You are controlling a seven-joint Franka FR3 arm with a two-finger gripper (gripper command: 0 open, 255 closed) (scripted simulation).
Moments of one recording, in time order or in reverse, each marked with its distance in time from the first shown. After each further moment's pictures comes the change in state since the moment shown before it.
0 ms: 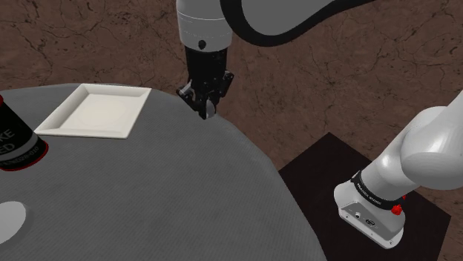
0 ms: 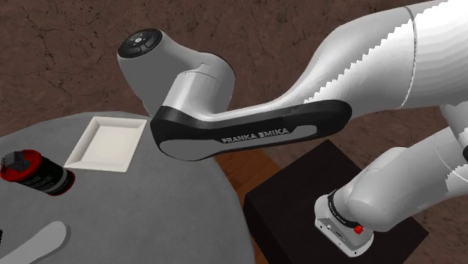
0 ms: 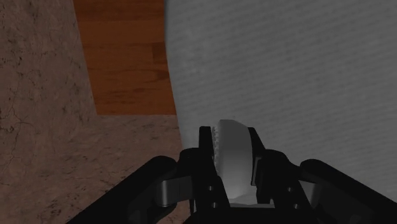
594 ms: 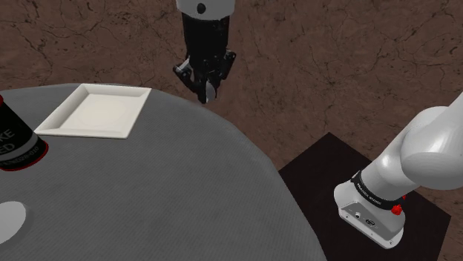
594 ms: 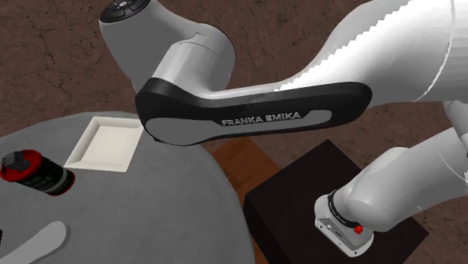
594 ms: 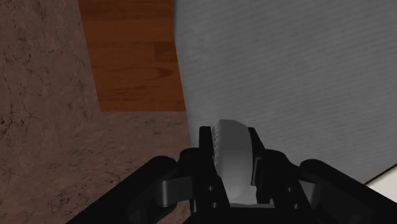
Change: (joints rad) arm -0.003 -0.017 -0.006 0.103 0.010 -0.116 -0.015
